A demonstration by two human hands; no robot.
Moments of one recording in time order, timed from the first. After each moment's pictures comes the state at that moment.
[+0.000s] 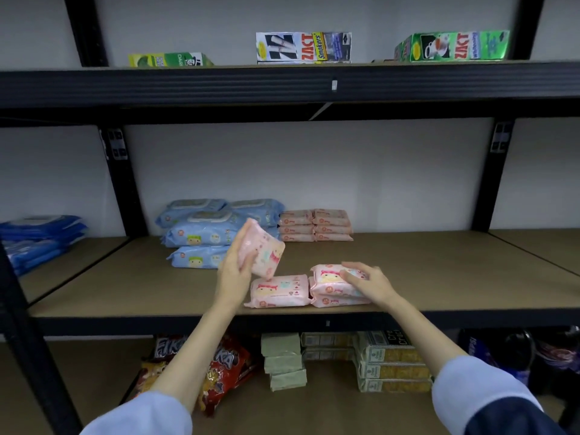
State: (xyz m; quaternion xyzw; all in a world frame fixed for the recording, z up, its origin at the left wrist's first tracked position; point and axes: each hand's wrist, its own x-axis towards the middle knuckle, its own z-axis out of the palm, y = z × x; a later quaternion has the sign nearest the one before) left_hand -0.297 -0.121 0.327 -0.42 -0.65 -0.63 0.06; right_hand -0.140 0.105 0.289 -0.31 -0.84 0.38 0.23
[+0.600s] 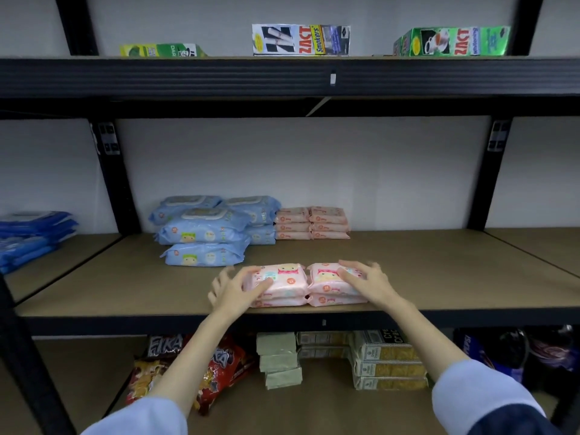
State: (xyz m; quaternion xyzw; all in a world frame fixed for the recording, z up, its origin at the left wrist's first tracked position) left_hand -0.305 -0.117 0.294 -0.33 -0.86 -0.38 -0.03; right_hand -0.130 0.091 0.301 -0.33 -0.86 0.32 0.22
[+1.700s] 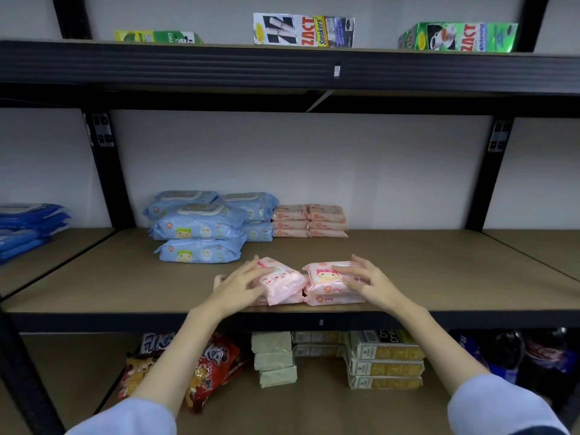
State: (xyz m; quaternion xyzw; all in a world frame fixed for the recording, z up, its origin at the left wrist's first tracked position) left_hand -0.314 -0.115 0.305 -0.48 -0.84 -0.24 -0.05; right_hand -0.117 0.094 0.301 -0.22 -0.90 0.31 0.20
